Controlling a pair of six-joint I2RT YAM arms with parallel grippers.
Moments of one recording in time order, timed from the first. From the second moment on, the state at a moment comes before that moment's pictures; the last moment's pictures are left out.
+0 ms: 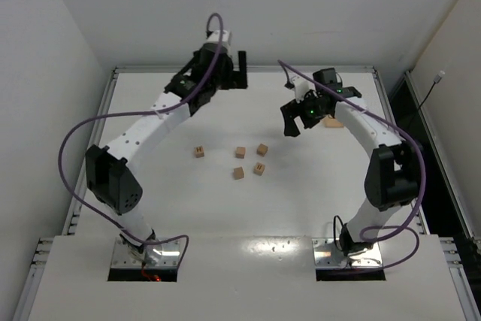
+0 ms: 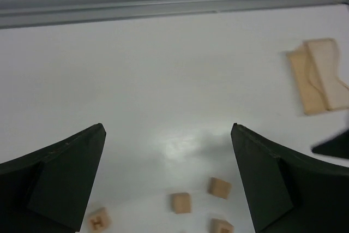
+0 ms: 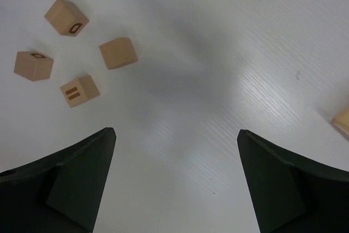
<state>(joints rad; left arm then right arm) -0.61 1.72 1.72 -0.40 -0.30 -0.34 0.17 1.69 1.34 -0.67 -0.39 -0.35</state>
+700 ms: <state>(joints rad) 0.04 1.68 1.51 -0.64 0.27 -0.14 0.42 2.01 1.45 -0.71 -0.36 -0.53</state>
